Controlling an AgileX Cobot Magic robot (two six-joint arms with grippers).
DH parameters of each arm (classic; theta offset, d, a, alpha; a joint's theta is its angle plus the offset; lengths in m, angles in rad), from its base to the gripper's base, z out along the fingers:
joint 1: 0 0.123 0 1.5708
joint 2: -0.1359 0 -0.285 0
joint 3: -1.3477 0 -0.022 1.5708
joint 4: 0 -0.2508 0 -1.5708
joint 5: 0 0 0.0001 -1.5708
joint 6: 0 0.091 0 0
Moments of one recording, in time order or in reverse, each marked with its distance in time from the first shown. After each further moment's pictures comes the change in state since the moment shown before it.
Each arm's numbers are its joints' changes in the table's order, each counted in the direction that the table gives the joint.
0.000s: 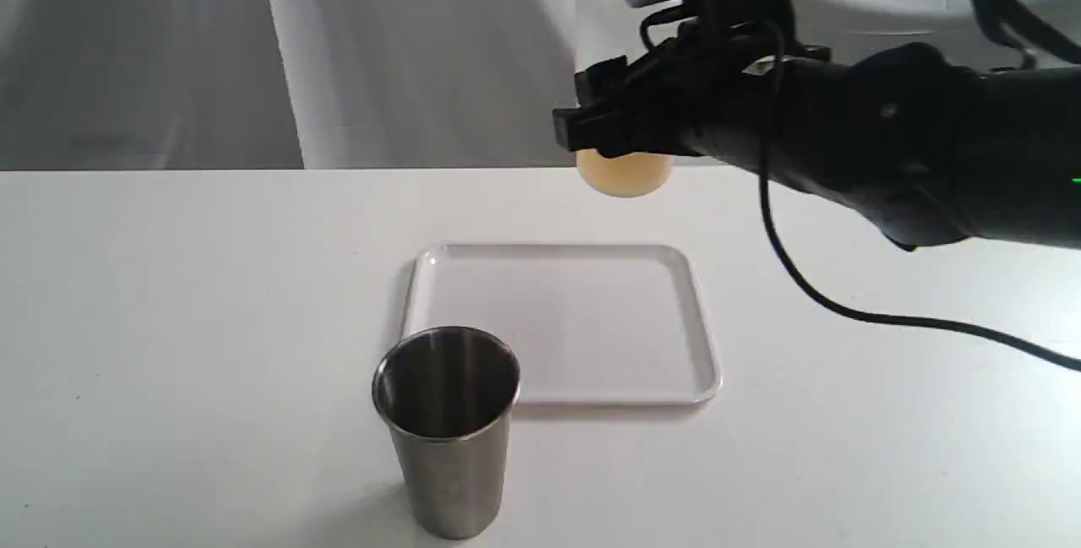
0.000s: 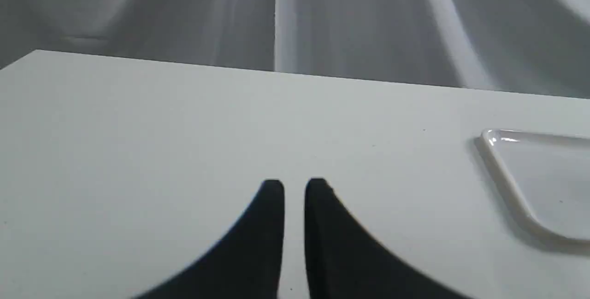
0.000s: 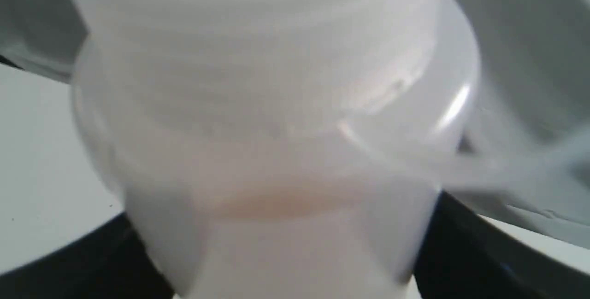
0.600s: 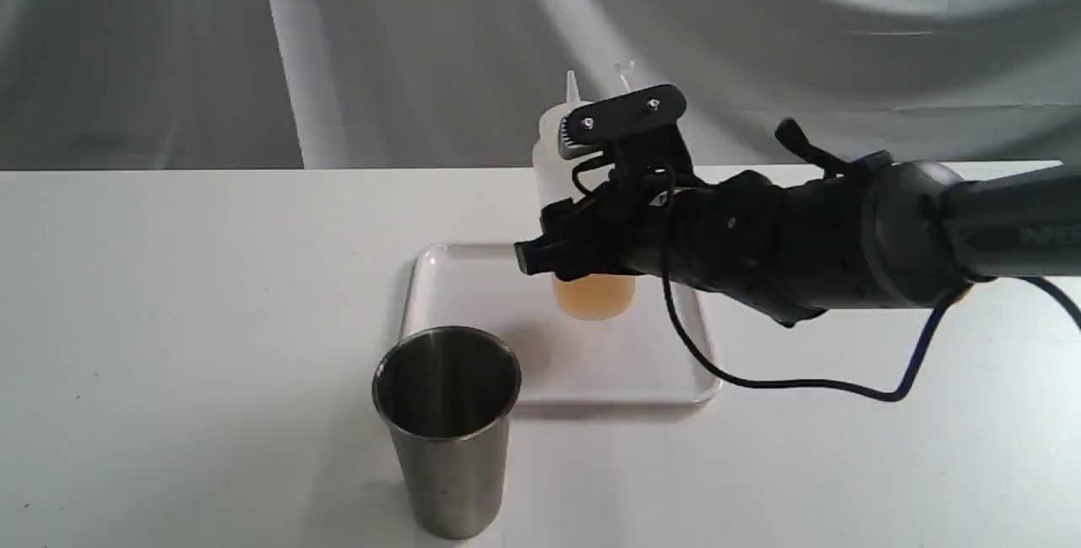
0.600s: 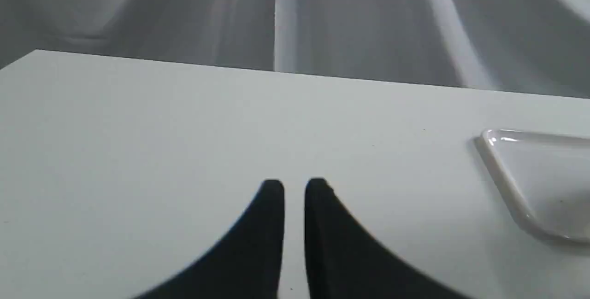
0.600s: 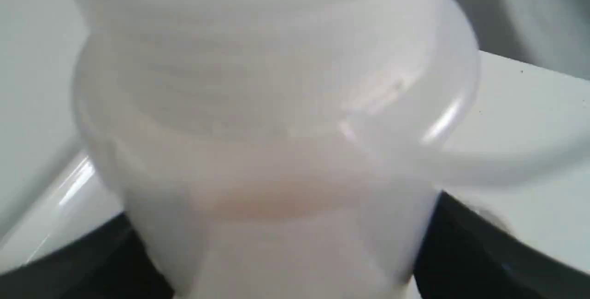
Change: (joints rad) left arm 0.000 0.000 0.000 0.000 0.000 0.000; right arm 0.000 -0.289 0.070 0.028 -0.007 0.082
